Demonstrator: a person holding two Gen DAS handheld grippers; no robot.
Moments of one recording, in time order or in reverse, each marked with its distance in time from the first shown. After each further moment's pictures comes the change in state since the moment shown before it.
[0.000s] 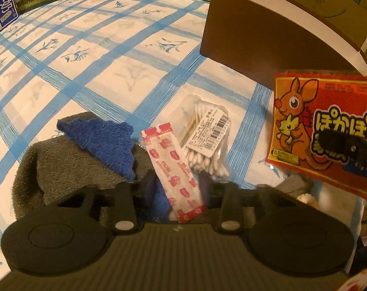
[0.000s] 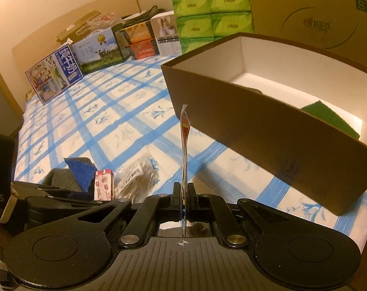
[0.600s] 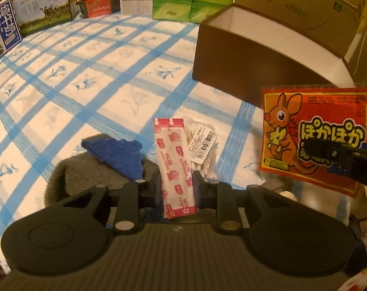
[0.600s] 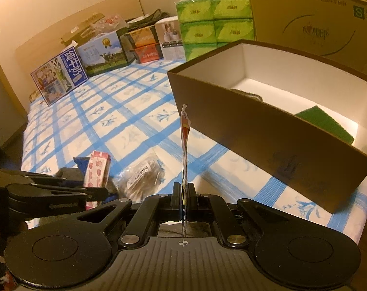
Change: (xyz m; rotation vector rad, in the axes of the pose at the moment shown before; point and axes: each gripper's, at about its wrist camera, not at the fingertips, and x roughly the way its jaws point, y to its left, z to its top) left arm -0.056 -0.004 0.001 0.051 -0.091 0.001; right arm -0.022 0.005 -0.001 -0.011 -0.021 0.010
